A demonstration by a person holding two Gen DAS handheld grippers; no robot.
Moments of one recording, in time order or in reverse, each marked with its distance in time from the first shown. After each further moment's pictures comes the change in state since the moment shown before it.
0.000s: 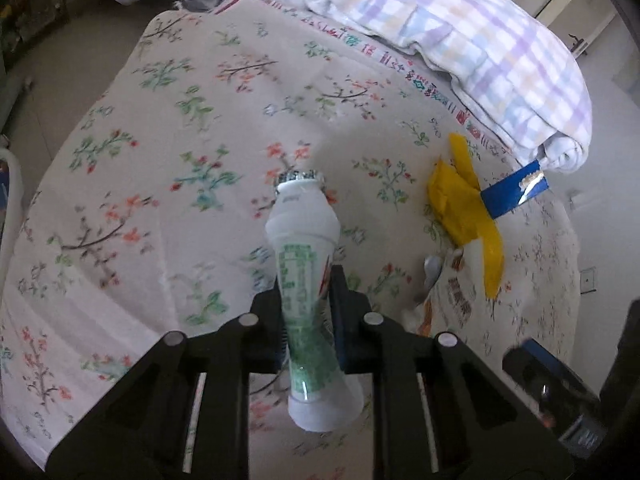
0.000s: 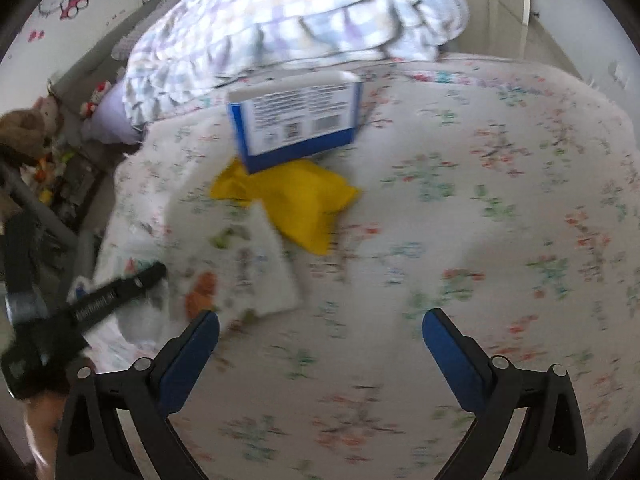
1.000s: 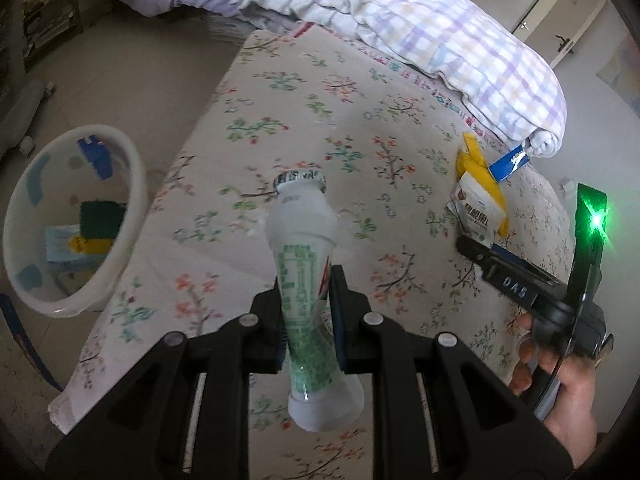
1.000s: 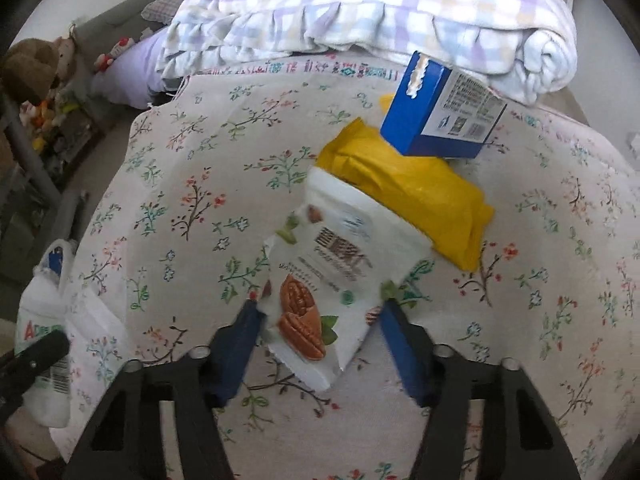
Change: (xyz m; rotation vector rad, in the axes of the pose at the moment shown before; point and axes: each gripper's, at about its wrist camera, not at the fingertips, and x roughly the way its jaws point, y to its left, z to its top) left arm -0.084 0.089 -0.044 0.030 -0.052 -0.006; right arm 0.049 0.094 -0.016 -0.190 -0.058 -0.127
